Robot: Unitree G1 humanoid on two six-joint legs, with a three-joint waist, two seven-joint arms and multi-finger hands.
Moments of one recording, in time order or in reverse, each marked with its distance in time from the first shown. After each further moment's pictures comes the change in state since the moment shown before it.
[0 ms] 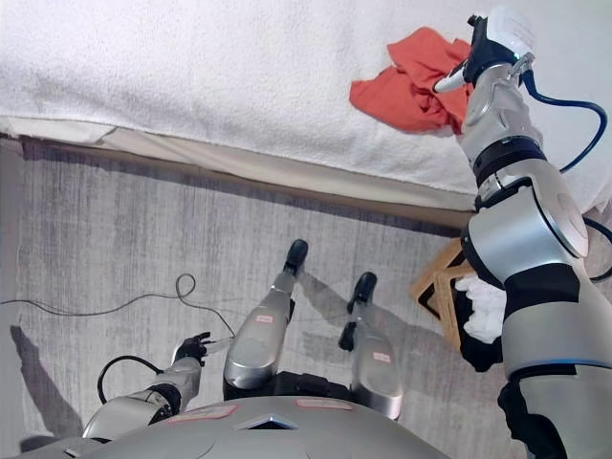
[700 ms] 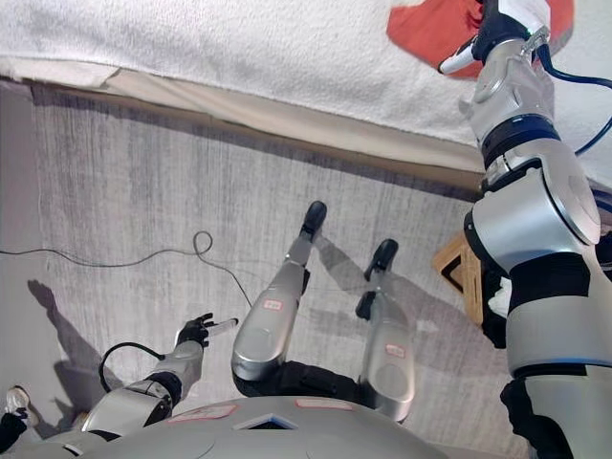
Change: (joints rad) left arm -0.033 0.014 -0.023 -0.043 -0.059 -0.016 -0.004; right arm -0.077 -0.007 0.041 0.050 0.047 -0.001 0.043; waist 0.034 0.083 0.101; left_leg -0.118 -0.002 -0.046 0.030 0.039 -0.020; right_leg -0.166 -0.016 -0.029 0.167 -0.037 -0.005
